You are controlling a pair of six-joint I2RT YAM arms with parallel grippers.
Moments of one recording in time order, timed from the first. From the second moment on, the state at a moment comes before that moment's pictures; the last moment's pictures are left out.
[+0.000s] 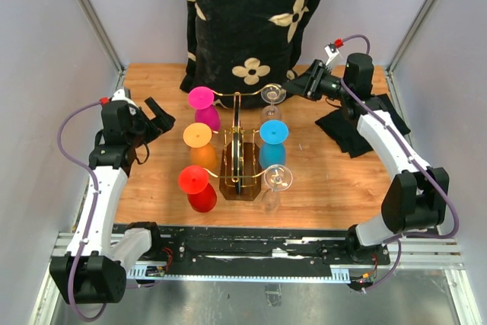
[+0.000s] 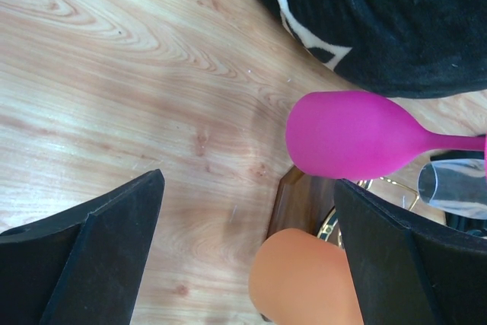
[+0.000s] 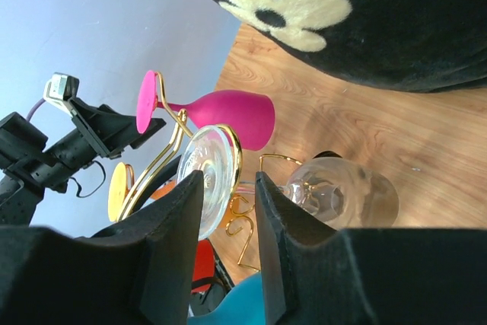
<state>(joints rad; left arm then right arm) 0.05 0.96 0.90 -0.46 0.12 -0.54 0.18 1.49 1.26 0.00 -0.78 0.75</state>
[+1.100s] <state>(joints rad) 0.05 0.94 0.92 -0.48 0.11 -0.52 0.21 1.51 1.32 -0.05 -0.84 0.75</state>
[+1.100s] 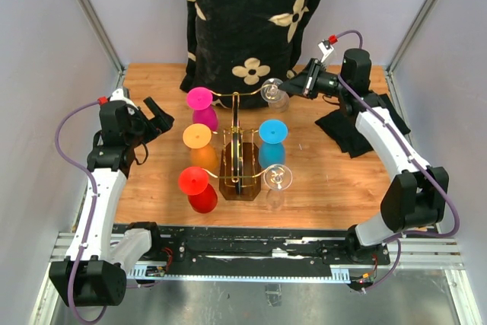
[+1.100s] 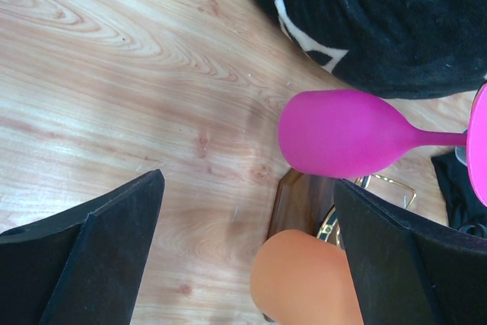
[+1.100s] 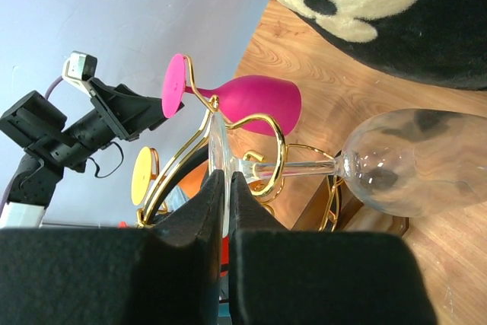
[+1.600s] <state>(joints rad) 0.05 0.94 0.92 -0.48 0.11 -0.52 0.23 1.62 1.44 -0.04 -0.85 0.77</state>
